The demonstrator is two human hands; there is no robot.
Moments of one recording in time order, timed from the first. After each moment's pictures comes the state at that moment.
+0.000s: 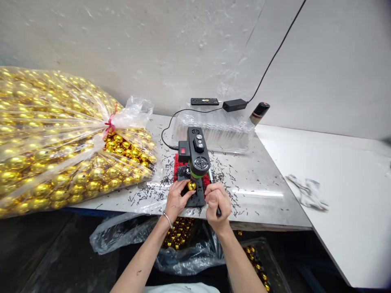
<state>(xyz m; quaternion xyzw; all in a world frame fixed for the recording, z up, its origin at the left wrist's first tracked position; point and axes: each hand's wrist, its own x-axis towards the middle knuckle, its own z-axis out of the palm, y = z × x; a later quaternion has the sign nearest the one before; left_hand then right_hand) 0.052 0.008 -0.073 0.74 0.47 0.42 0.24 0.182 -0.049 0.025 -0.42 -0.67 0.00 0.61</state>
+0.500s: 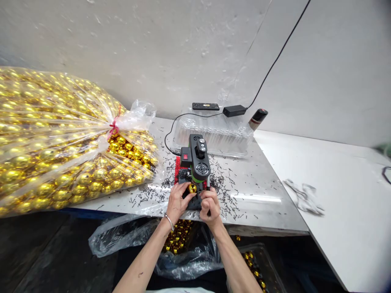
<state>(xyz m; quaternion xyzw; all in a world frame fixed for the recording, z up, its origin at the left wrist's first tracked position) 0.054 0.006 -0.073 0.74 0.46 0.44 0.22 0.184 -0.034 -0.024 -0.39 -0.69 -0.09 0.60</state>
